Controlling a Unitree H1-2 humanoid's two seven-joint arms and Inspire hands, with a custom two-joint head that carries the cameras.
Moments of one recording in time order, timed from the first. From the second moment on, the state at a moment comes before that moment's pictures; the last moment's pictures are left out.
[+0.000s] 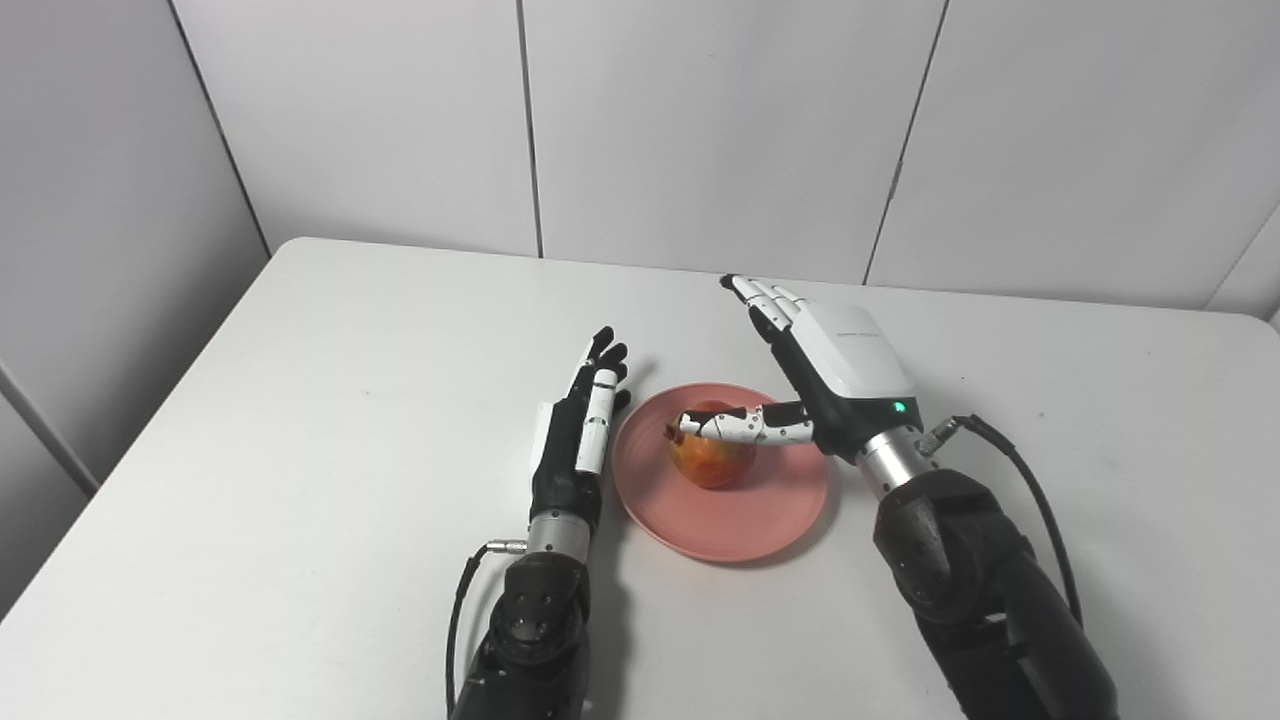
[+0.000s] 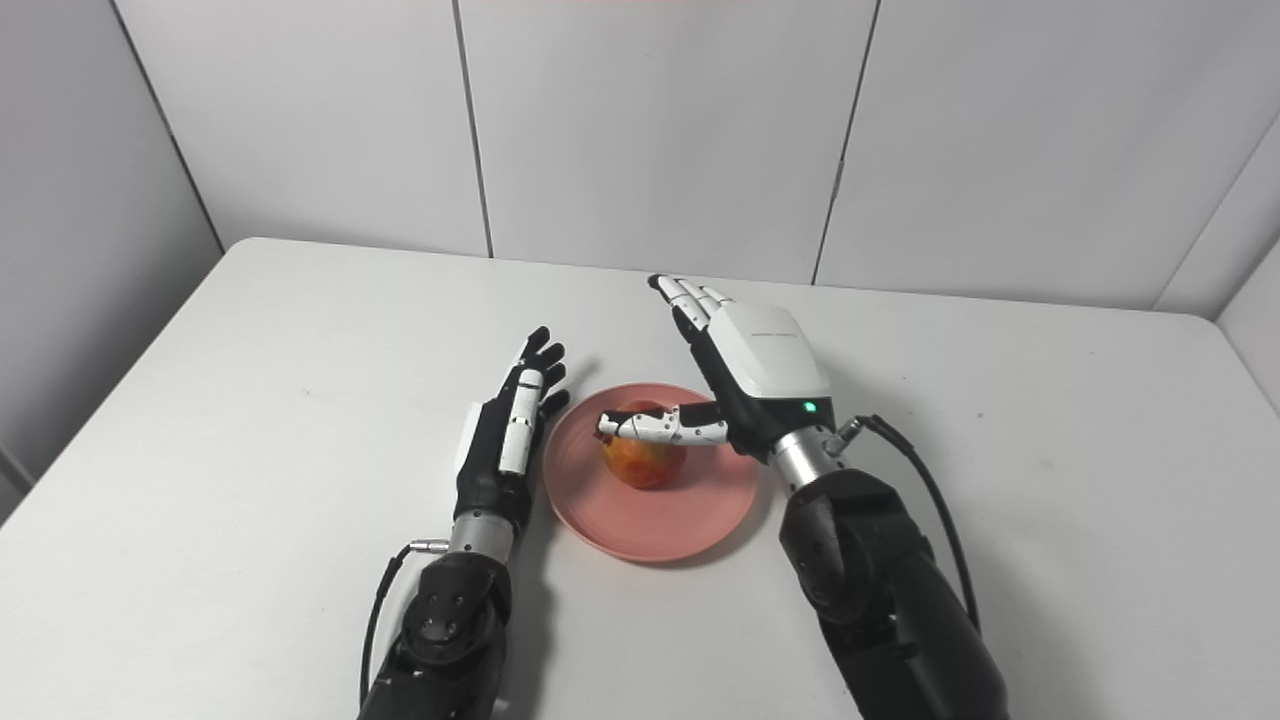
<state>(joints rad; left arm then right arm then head) -0.22 -0.15 -0.03 0.23 0.04 -0.05 0.14 -0.46 -0.19 0.38 -0.06 -0.87 0.18 0.18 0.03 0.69</state>
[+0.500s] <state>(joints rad) -0.22 -0.14 -0.03 0.22 0.04 -0.05 0.12 -0.34 -0.18 0.18 -0.13 -0.61 0.18 0.17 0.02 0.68</state>
